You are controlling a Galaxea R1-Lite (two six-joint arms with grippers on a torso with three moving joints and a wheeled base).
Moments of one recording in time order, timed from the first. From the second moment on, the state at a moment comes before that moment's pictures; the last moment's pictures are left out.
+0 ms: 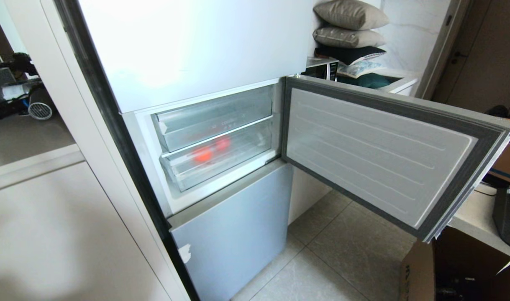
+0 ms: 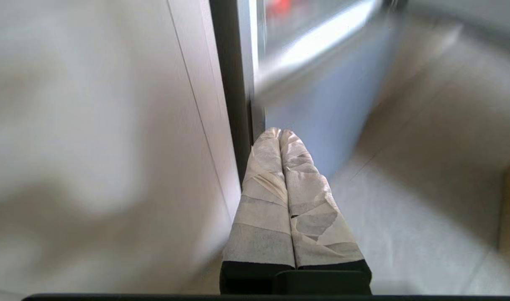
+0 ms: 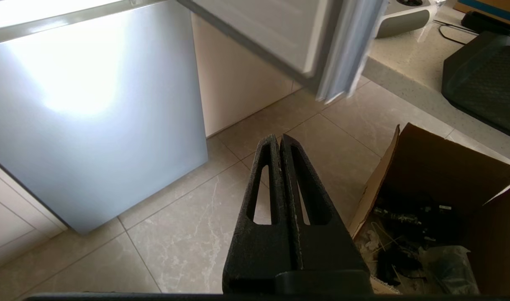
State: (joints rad) left arm 0.09 0.36 -0.39 0.18 -0.05 0.06; right arm 0.00 0.00 -0.07 0.16 -0.01 -0.03
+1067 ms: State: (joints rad) left arm 0.00 0.03 -0.05 0.12 -0.05 0.09; right arm 0.00 0.00 -0.07 0.16 -0.01 -0.03
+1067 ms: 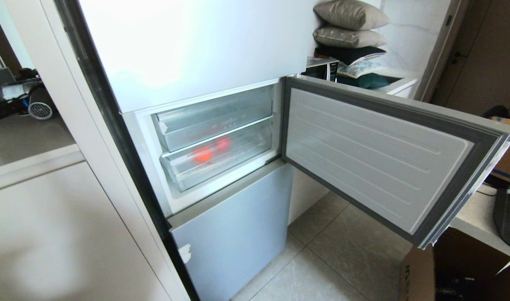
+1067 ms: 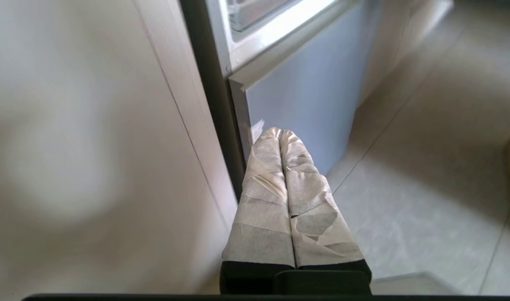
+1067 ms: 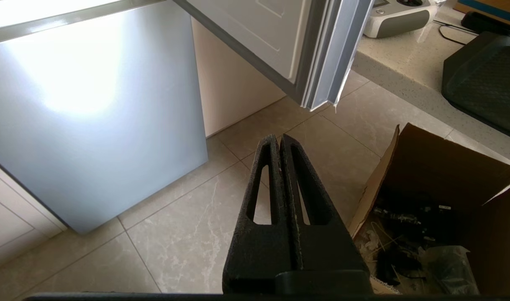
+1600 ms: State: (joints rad) left arm 0.00 0.00 -0.05 0.12 0.01 0.01; right arm 0.00 0.00 -0.07 0.16 -0.01 -0.03
